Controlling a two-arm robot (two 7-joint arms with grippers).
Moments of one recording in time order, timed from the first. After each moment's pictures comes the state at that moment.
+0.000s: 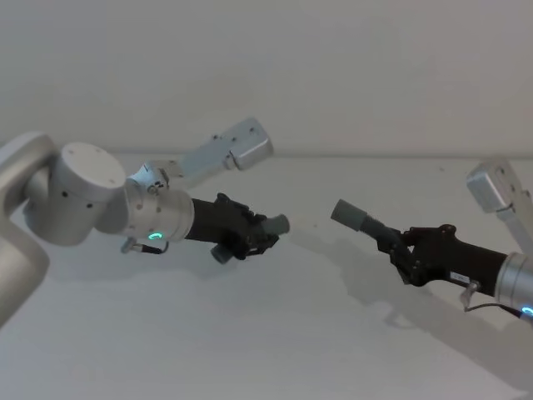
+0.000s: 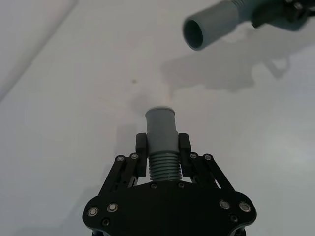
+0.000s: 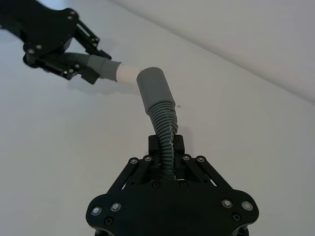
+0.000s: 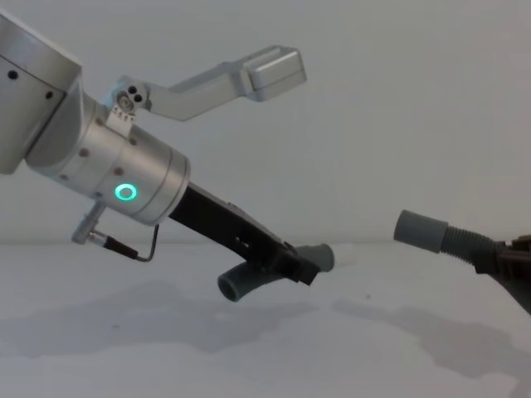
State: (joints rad) left arm -0.73 0.39 0.72 -1.40 -0.20 0.59 -0.73; right arm 0.22 0.57 -0.25 -1.59 0.35 0.31 0.67
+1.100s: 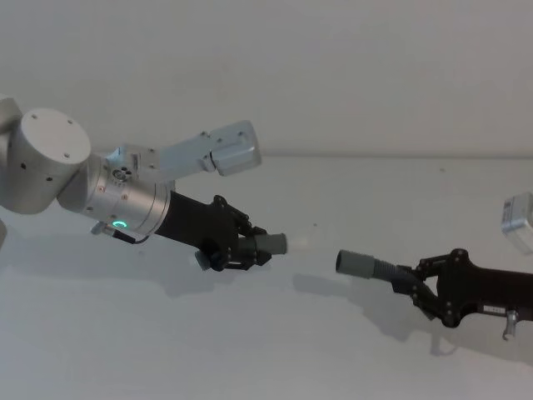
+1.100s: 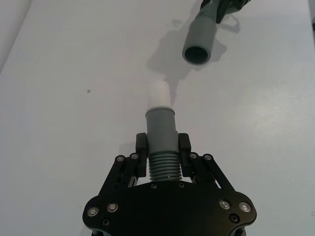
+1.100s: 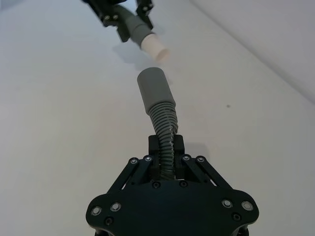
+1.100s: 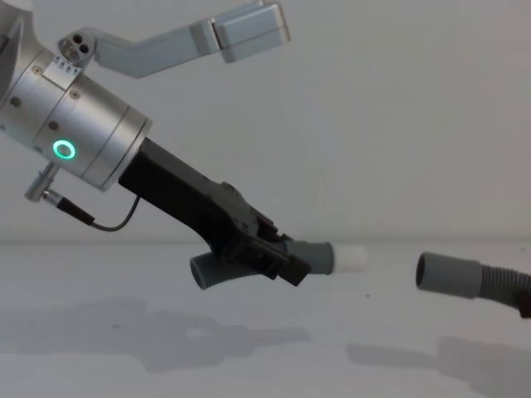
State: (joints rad) left arm -0.83 0.51 0.81 -1.43 -0.23 0.45 -1.01; right arm 0.28 0.71 -0.31 -1.46 0.39 0.01 1.01
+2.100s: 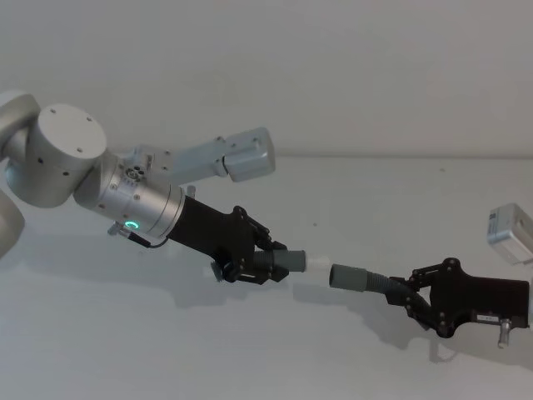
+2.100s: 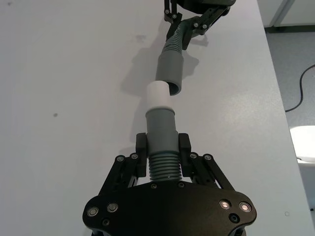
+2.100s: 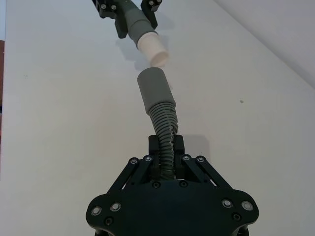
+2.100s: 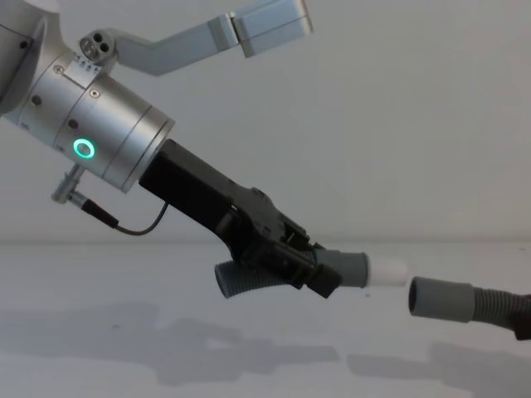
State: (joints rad) left arm -0.89 0.48 0.87 -1.37 -0.28 0.39 -1.11; right arm 0.28 0.73 -0.36 -1.48 0.37 0.01 0.99
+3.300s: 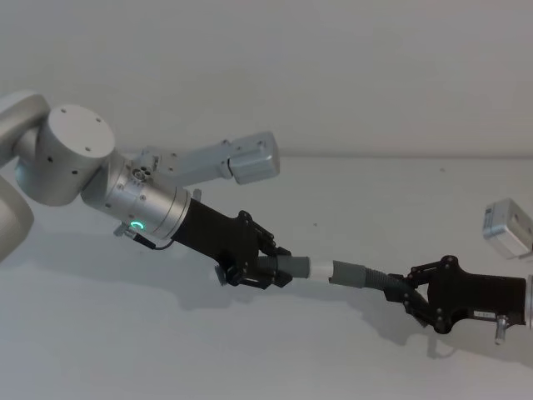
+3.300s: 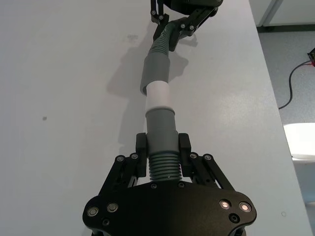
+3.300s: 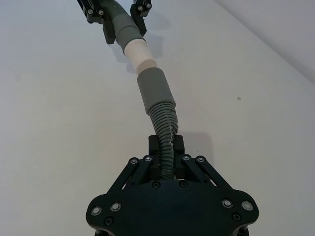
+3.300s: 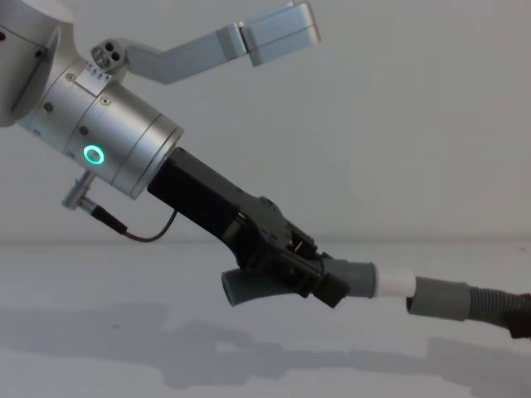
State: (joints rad) left arm -0.92 0.47 0.91 -1.32 -0.30 0.37 -1.14; right arm 0.31 0.74 -0.39 -1.46 0.39 0.03 0.97
